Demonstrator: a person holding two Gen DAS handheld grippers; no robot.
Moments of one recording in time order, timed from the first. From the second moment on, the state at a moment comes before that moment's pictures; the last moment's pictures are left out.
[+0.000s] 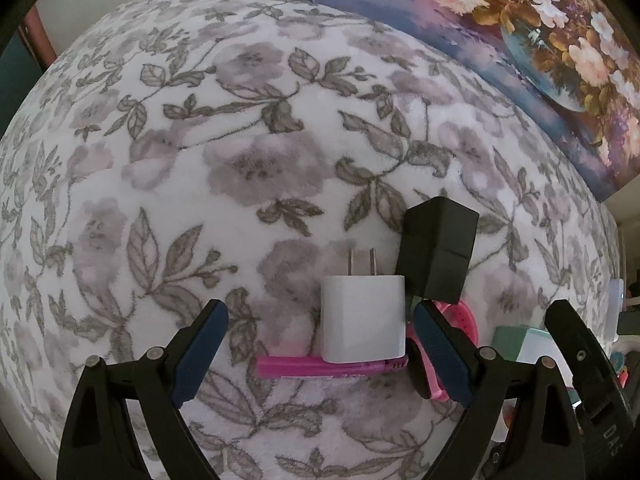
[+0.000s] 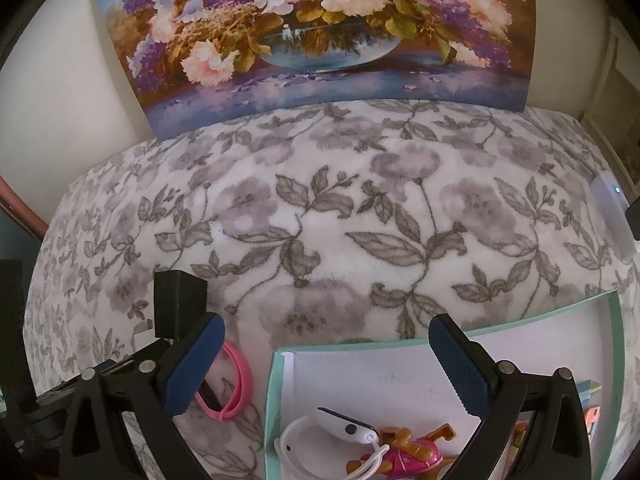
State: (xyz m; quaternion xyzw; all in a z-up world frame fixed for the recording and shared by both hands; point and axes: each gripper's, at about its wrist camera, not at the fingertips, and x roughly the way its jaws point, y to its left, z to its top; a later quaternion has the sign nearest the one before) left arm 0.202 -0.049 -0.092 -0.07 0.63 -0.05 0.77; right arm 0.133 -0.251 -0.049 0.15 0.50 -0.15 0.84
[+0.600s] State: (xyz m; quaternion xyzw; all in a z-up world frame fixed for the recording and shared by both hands) left arm 0.197 -0.065 -0.086 -0.08 0.62 -0.09 0.77; right arm 0.133 -0.251 -0.049 0.15 0.50 -0.14 0.84
